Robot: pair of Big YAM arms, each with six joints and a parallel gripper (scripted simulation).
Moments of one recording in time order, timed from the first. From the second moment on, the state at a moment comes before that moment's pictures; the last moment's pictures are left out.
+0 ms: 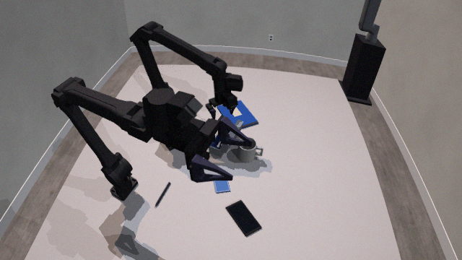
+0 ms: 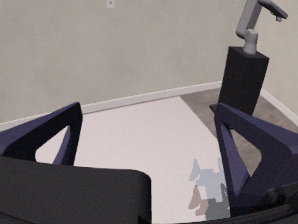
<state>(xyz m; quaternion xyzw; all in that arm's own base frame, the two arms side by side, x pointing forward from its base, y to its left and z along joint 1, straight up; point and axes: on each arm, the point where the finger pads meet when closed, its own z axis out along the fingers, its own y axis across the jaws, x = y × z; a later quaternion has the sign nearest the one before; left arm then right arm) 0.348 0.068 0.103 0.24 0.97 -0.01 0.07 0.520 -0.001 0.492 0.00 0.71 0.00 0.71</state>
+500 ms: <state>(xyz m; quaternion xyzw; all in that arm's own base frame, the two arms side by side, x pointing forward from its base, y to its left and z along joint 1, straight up) 0.358 0.087 0.099 0.35 0.93 -0.06 0.08 0.520 -0.001 0.492 0.00 0.71 0.00 0.71</state>
